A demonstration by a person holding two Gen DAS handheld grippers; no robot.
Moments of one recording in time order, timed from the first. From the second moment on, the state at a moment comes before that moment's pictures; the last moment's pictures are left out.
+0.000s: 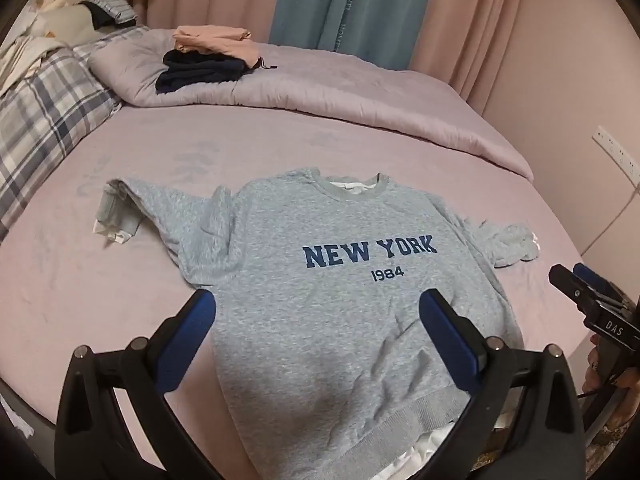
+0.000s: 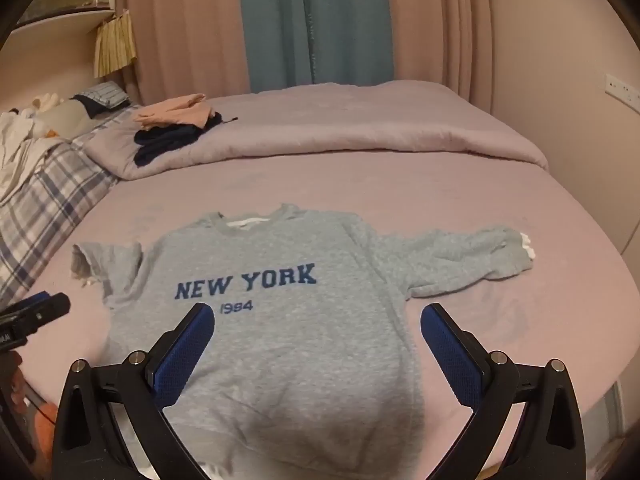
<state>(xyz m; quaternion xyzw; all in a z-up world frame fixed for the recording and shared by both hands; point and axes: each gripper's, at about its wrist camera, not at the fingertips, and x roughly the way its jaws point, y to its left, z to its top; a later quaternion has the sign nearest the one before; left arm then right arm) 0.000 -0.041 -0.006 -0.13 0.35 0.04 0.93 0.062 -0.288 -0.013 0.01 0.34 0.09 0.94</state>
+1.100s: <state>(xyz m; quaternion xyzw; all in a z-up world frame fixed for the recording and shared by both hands) -0.013 -0.043 -0.003 -0.07 0.38 0.02 0.92 0.058 -0.276 -0.015 -0.01 0.33 0.10 0.94</state>
